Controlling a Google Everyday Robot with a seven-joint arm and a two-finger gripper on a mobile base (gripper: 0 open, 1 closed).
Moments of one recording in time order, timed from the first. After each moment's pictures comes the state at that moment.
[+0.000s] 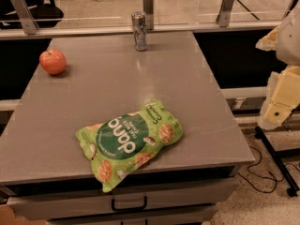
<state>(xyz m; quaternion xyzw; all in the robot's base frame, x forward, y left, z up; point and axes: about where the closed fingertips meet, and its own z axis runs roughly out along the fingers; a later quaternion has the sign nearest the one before) 0.438 -0.217 0.976 -0.60 0.78 -0.03 0.16</state>
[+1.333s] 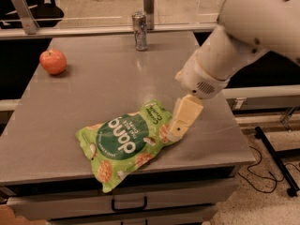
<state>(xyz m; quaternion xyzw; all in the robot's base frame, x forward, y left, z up) 0.485 -0.070 0.870 -0.63 0.75 0.10 0.20</state>
